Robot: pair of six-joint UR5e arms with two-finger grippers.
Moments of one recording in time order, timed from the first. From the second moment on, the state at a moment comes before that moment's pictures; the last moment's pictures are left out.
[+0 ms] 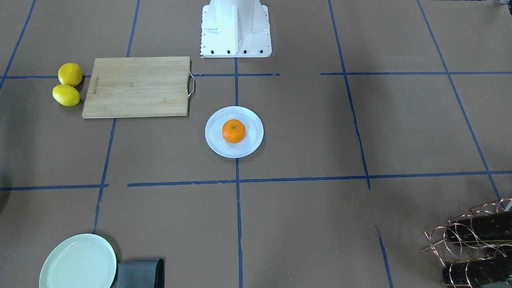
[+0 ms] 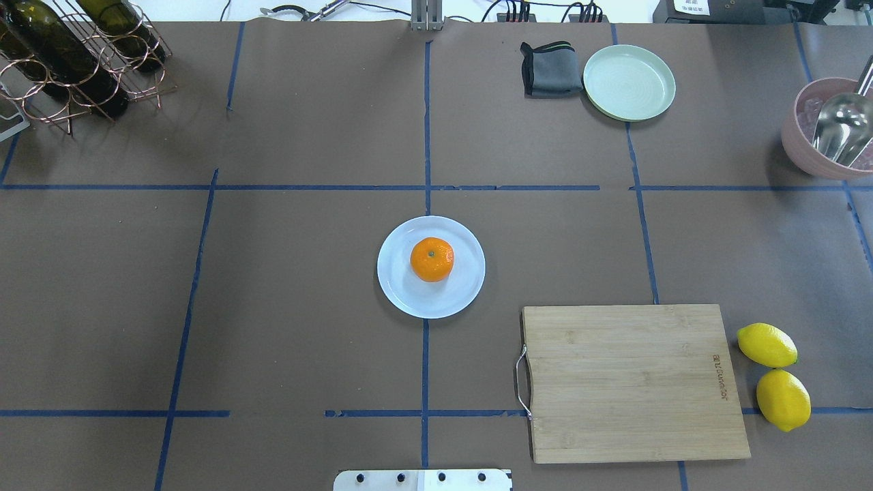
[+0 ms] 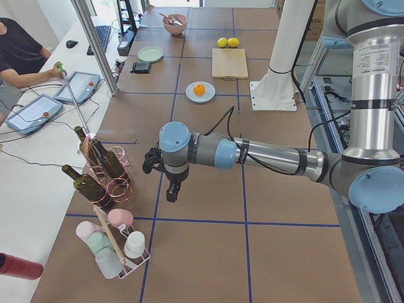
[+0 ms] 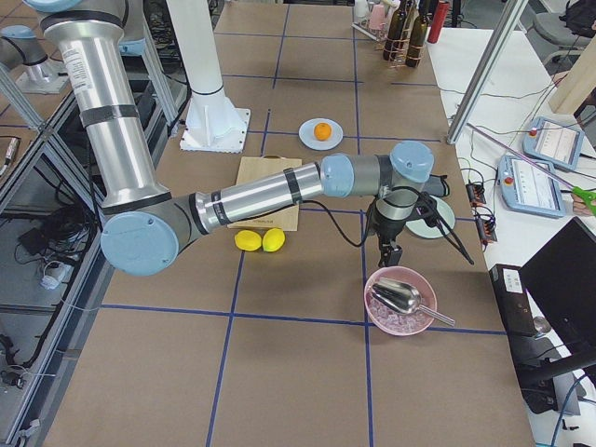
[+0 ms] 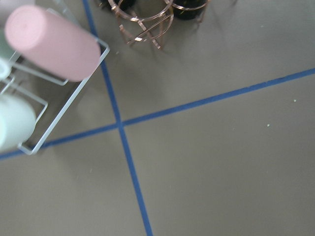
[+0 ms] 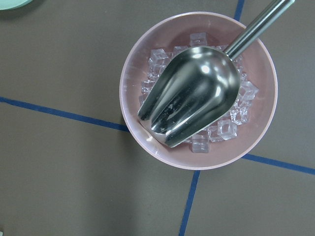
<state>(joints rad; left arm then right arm) -1.54 -1.50 -1.81 -1.52 -2.39 0.09 1.54 -1.36 1.61 -1.85 2.34 -0.21</state>
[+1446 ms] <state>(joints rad) -1.52 -1.49 -1.77 -1.60 -2.40 0.10 1.50 -1.39 1.61 -1.85 2.37 -0.19</state>
